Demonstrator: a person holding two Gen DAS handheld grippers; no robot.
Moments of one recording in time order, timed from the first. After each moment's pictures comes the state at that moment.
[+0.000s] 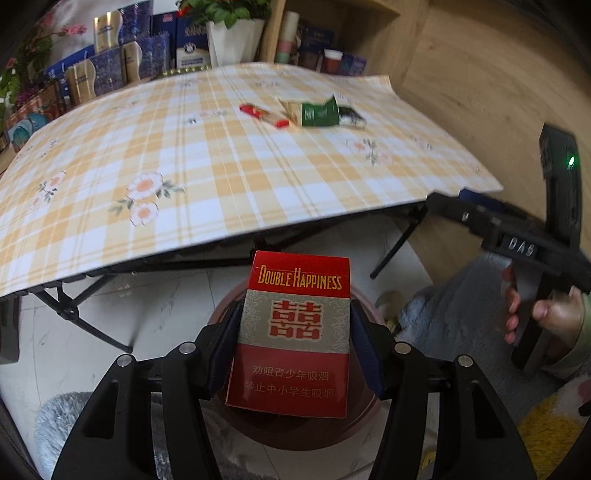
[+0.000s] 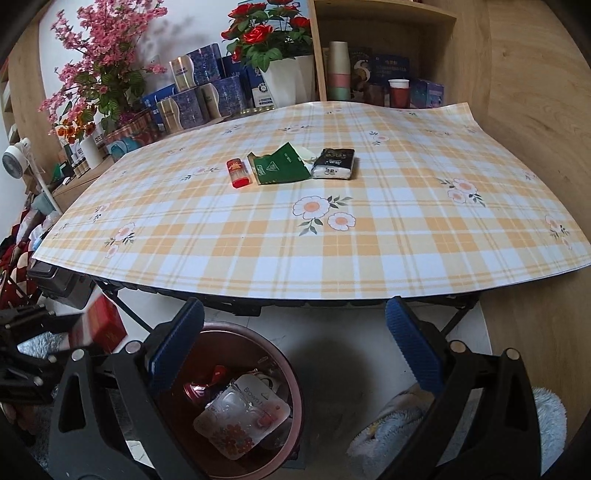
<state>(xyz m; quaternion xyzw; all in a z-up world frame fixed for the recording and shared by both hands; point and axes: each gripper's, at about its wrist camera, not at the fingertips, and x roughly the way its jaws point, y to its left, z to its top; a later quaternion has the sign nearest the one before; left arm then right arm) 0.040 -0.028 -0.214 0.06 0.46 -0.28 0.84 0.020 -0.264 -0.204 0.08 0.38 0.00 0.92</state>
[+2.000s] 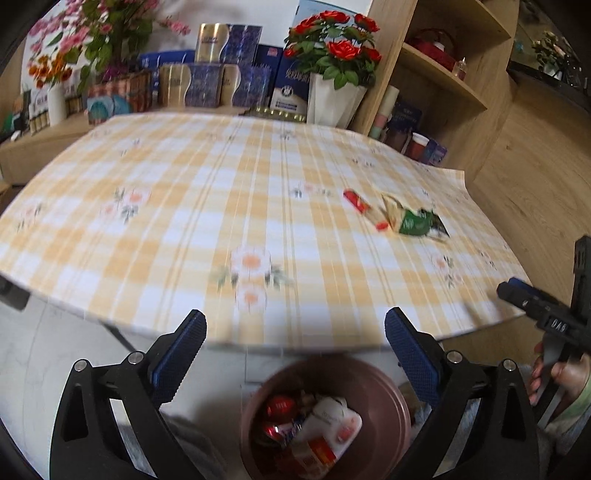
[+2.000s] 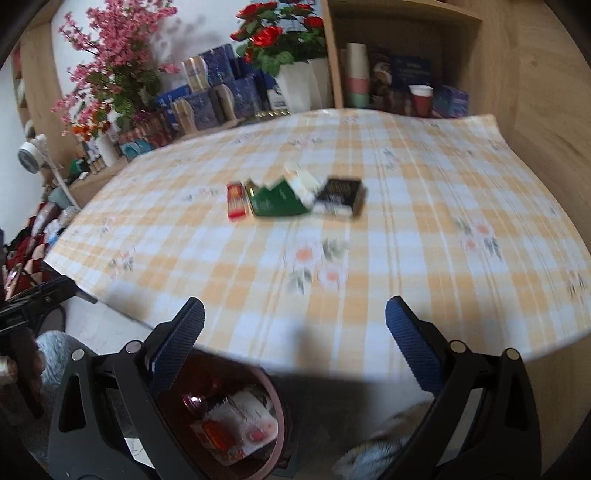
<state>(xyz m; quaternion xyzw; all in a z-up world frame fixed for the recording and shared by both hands) 0.110 0.026 -0.171 -0.06 0.39 -0.14 0.91 0.090 -0.303 -0.171 0.06 0.38 0.07 0.92</state>
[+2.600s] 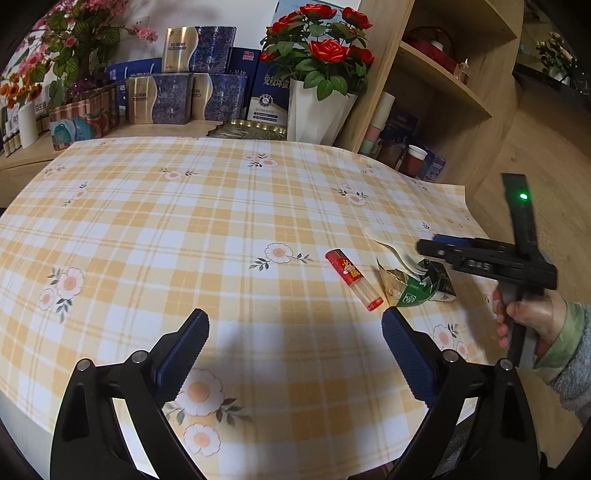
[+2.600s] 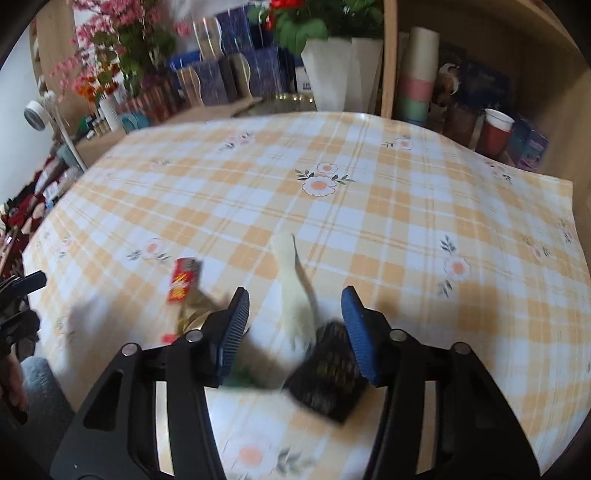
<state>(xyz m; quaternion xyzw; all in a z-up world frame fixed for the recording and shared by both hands) 0.214 -0.022 -0.160 -0.06 0.38 -0.17 0.91 0.301 -0.298 -0.192 -0.02 0.45 0.13 0.88</state>
